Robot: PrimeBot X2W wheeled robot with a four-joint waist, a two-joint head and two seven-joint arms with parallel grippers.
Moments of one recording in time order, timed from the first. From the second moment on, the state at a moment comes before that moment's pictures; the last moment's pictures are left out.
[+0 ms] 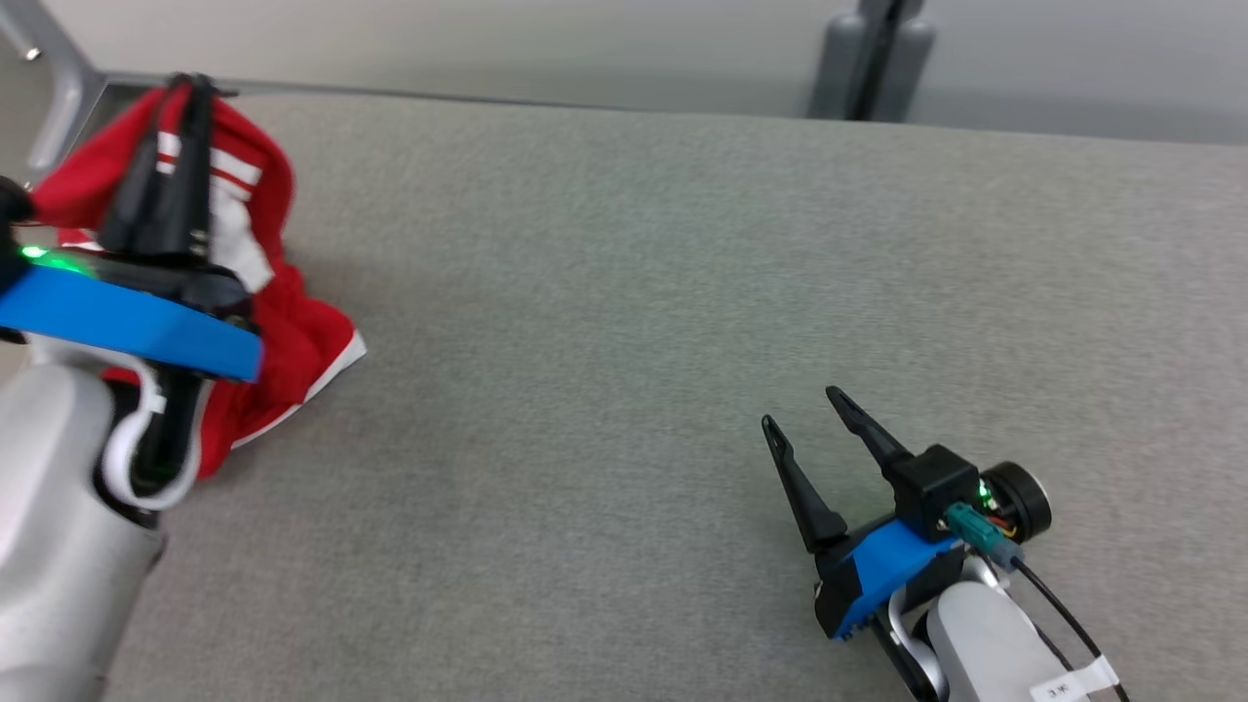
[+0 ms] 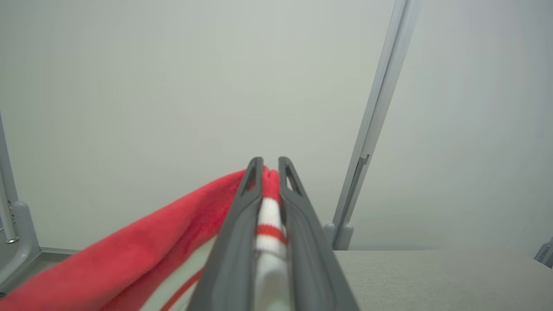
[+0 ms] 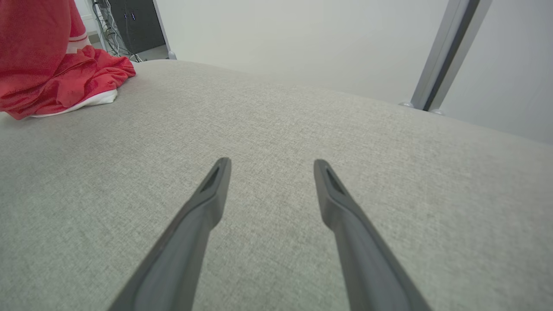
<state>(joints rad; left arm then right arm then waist) -0.68 0.57 -0.50 0.34 -0.94 -0.13 -0.26 -0.37 -0.05 0.27 0.53 0.03 0.13 -0.26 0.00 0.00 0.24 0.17</state>
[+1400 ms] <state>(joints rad) -0.22 0.25 -0.19 0.40 -0.56 -0.13 -0.26 -0.21 -0.05 0.23 0.43 0.11 0.13 -0.26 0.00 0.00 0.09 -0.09</state>
